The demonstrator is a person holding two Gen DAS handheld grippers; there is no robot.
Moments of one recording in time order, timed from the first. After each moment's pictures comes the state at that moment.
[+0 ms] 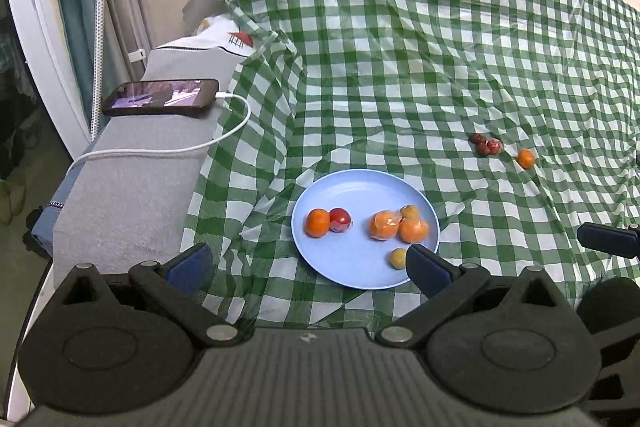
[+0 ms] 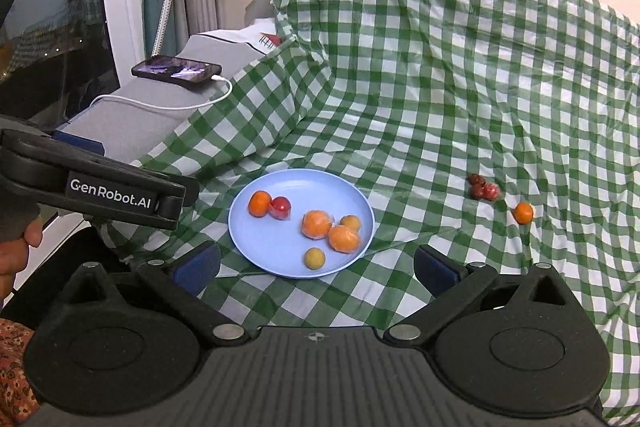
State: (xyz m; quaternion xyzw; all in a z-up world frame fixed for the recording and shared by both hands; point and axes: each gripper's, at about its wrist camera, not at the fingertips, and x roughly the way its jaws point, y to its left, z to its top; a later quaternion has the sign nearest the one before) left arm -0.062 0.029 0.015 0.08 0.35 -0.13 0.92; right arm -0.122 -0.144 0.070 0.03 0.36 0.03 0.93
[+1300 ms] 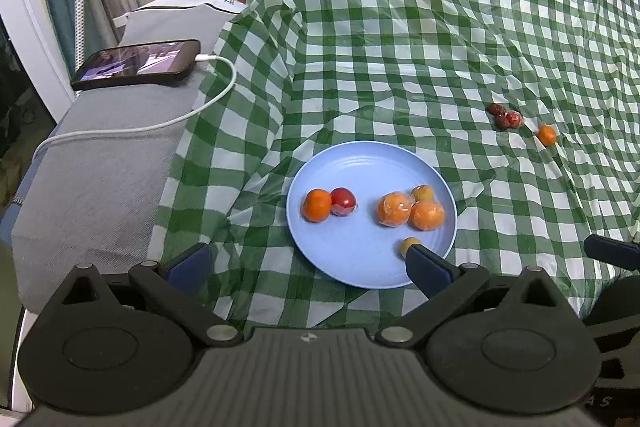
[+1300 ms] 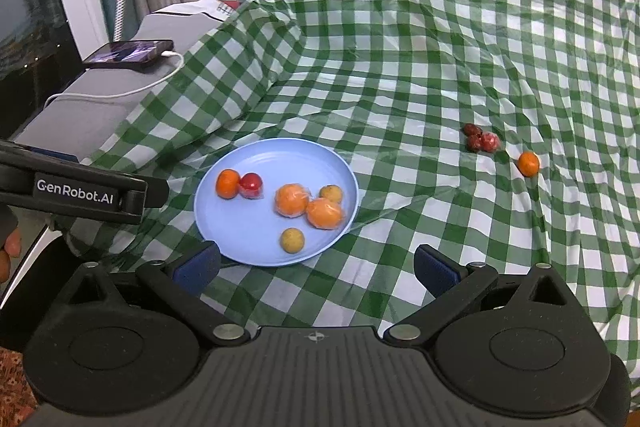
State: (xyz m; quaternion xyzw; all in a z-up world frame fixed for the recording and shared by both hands) left arm -0.011 0.007 -0.015 0.09 0.41 -0.12 0.90; right arm -0.077 -0.172 0.025 0.09 0.41 0.00 0.91
